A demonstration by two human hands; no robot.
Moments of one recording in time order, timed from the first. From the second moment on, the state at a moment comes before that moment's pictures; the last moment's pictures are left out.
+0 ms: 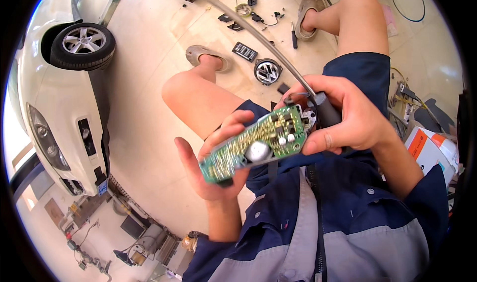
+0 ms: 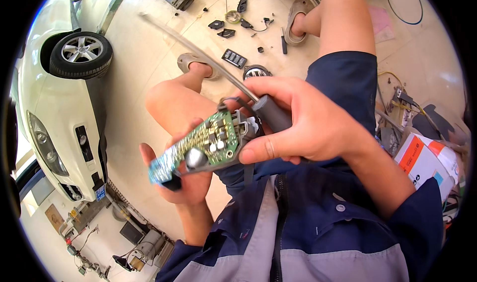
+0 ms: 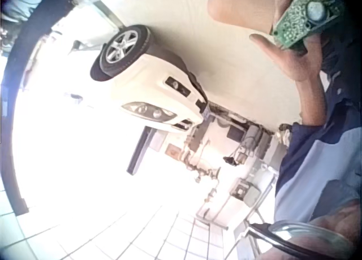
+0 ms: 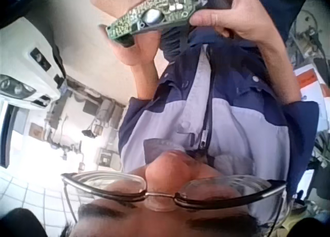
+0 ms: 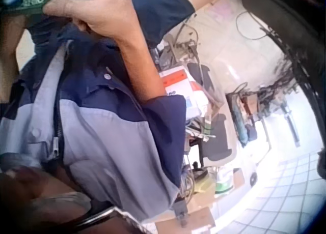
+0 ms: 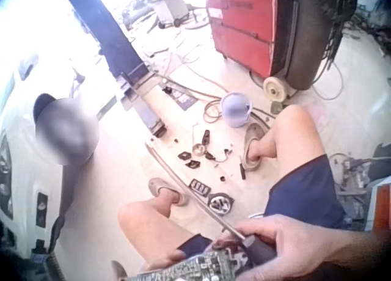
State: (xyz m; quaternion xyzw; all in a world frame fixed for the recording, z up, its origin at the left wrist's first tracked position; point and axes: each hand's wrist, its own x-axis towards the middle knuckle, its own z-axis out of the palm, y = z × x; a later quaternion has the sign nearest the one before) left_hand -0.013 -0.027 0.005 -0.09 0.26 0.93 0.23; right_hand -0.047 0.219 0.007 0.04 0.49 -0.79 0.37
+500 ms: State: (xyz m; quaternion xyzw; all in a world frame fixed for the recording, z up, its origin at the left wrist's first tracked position) left_hand -0.034 -0.001 0.013 -0.24 0.14 0.92 0.26; right_hand -0.055 0.256 -0.046 0.02 0.22 -0.94 0.26
